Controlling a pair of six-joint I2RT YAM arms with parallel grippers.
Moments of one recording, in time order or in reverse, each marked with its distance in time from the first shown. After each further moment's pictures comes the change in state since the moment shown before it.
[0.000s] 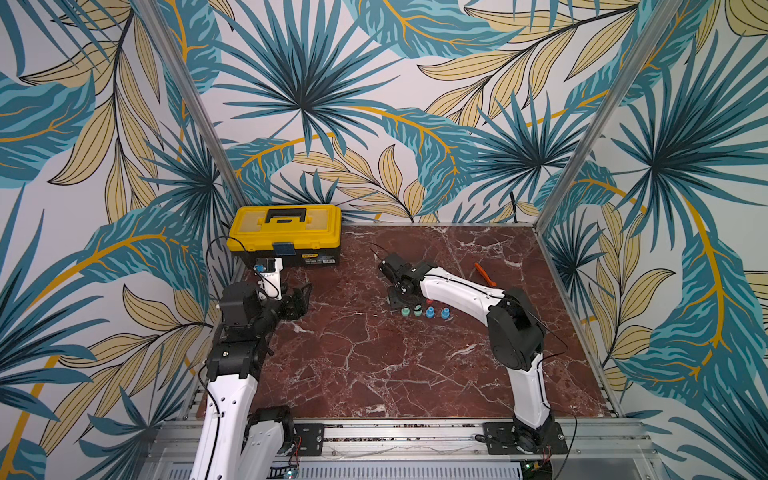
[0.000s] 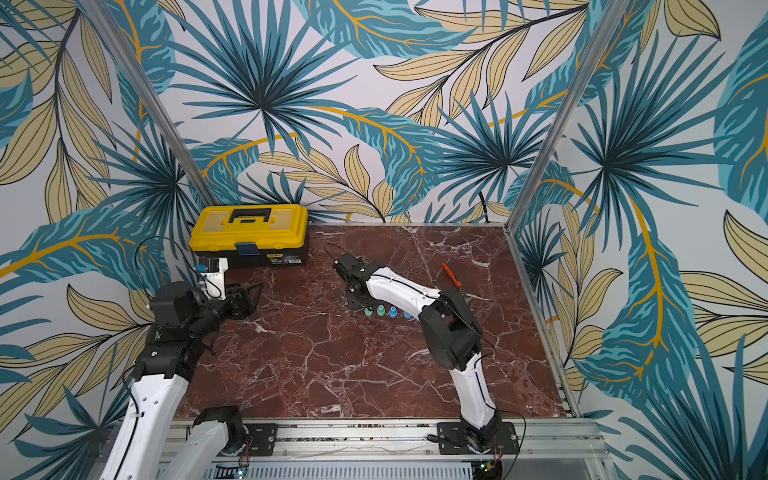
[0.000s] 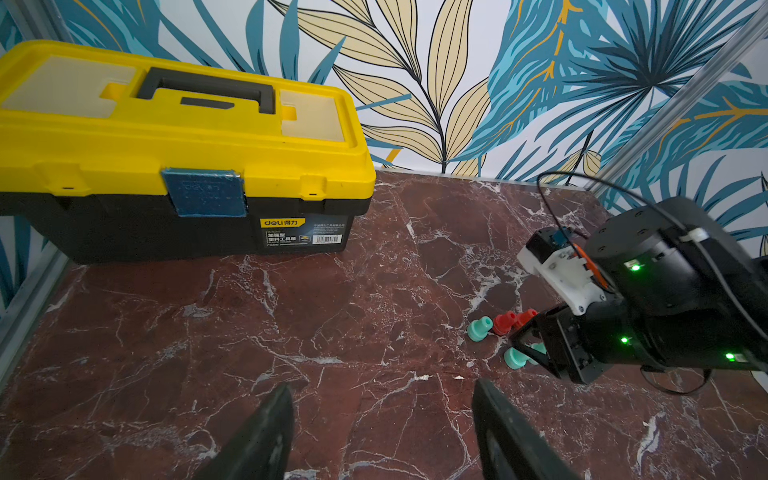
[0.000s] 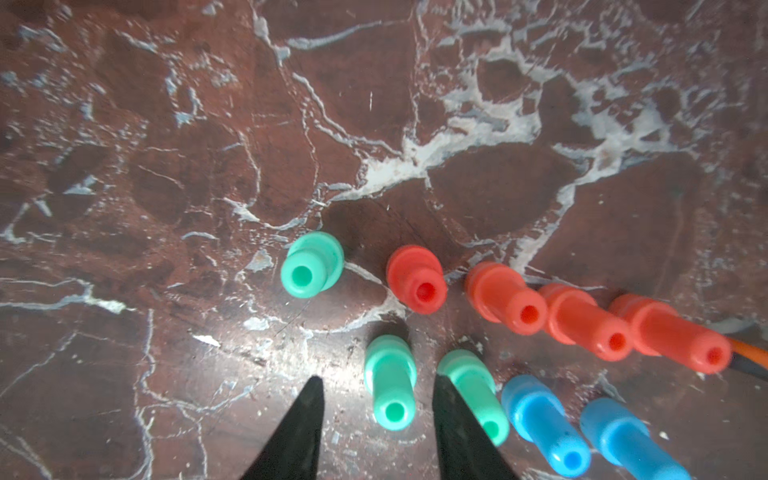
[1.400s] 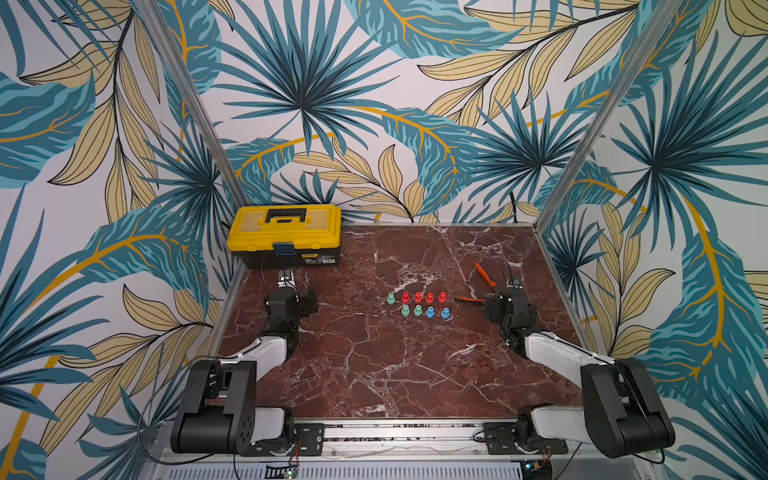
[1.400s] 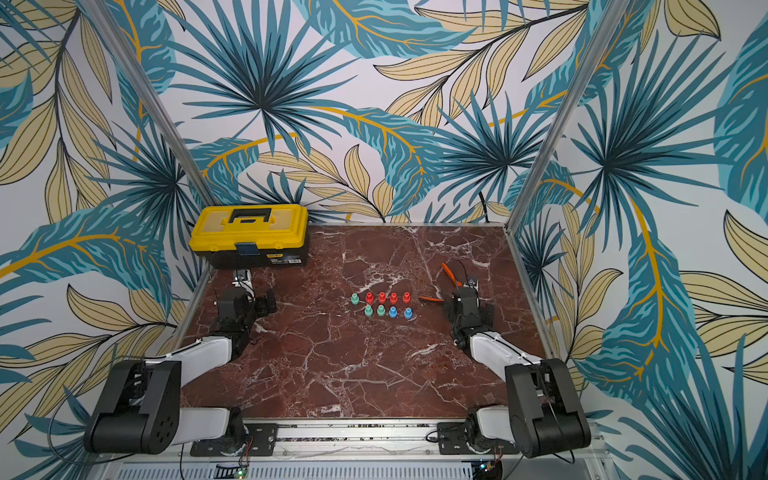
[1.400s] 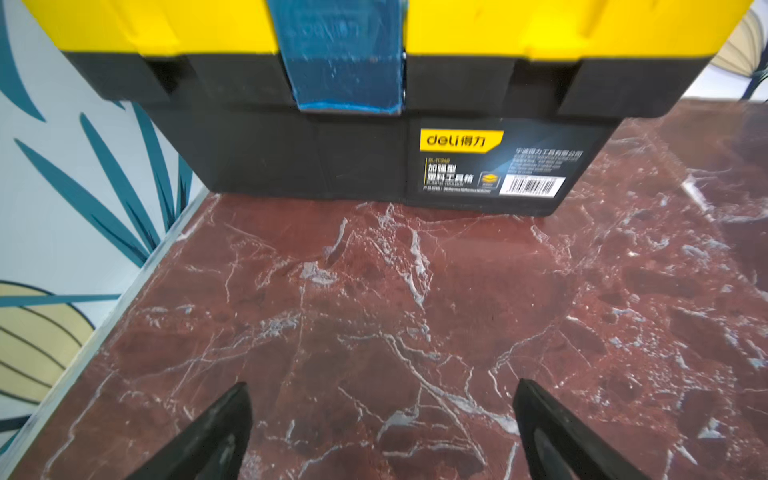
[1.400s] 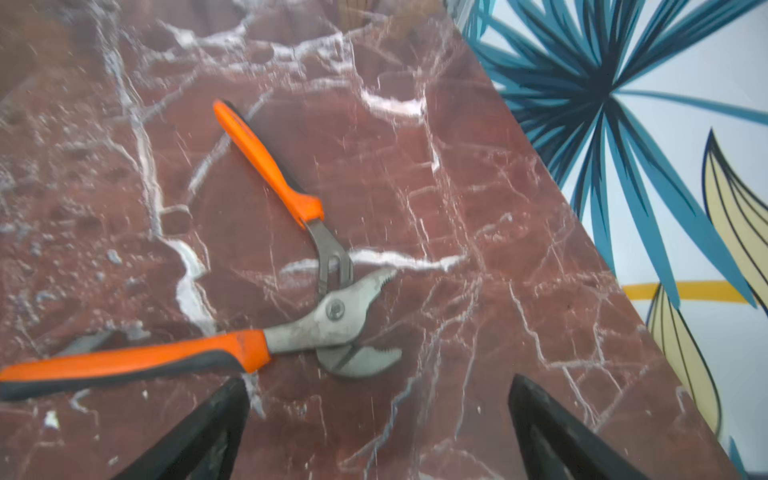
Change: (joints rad) left arm -0.110 0.584 -0.346 0.880 -0.575 0.063; right arm -0.616 -0.742 -1.202 1.041 0.238 -0.355
